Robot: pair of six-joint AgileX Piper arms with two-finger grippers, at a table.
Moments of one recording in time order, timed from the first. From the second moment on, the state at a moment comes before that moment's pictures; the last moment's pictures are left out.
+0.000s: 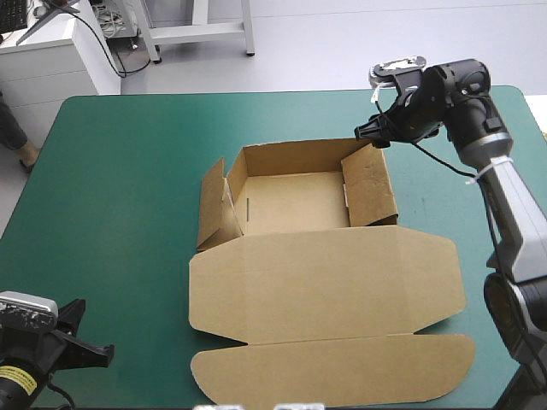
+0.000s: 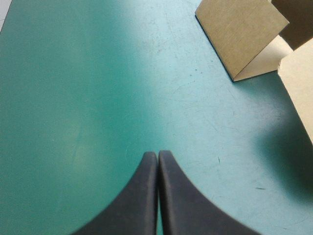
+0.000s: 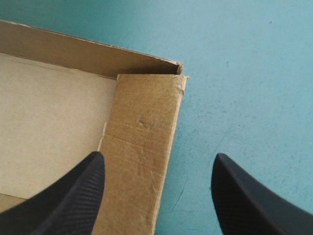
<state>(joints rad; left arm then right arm) -0.37 0.27 -0.57 0.28 0.94 -0.15 0.22 1.80 -1.97 0.01 1.25 -0.03</state>
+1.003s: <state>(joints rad) -0.37 0.27 -0.57 0.26 0.94 -0.15 0.22 1.92 -1.70 0.01 1.22 0.04</state>
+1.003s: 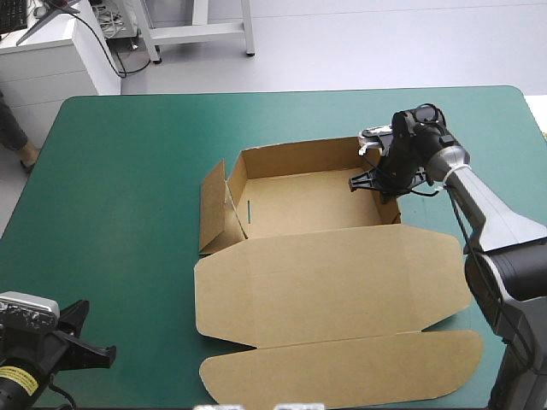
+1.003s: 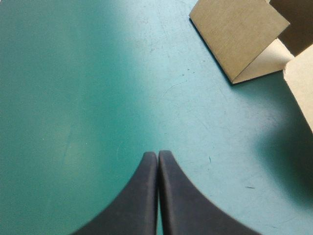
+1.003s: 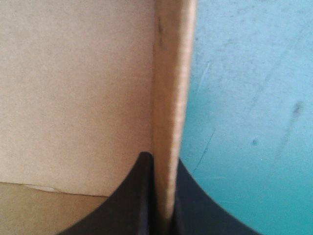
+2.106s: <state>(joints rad) -0.37 0.27 -0.57 0.25 0.94 -0.13 0.22 1.45 -1.82 -0.09 1.25 0.05</state>
